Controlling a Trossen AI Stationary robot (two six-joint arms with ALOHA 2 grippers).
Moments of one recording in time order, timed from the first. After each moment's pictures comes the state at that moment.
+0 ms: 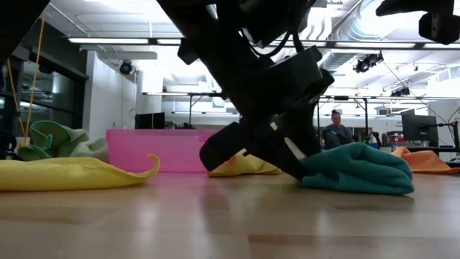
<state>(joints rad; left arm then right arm) -0.07 2.23 1.48 -0.19 -0.11 1.00 0.75 0.84 0.74 -0.60 0.85 1.31</state>
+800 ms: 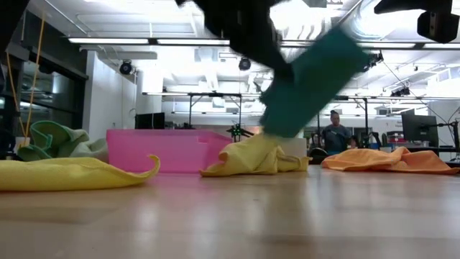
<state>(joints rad) 0.02 1.92 1.52 -0.41 0.04 0.33 0.75 0.84 0.74 -0.58 0.86 1.28</state>
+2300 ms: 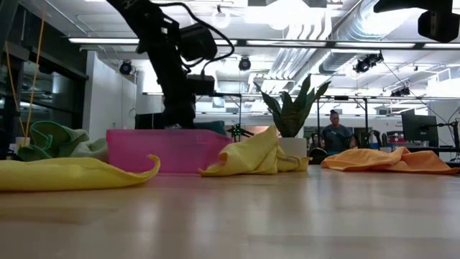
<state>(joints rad) 0.40 1.71 1.06 -0.42 -0.50 0.32 0.75 0.84 0.74 -0.57 0.86 1.31</state>
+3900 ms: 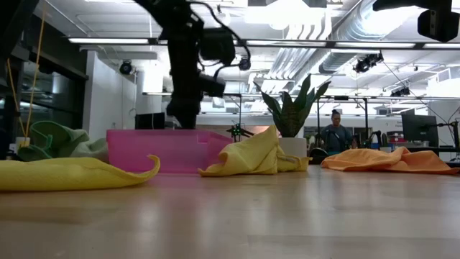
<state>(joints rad) 0.39 1.86 1.37 -0.85 -0.51 0.28 0.75 0.84 0.74 -0.56 0.86 1.30</state>
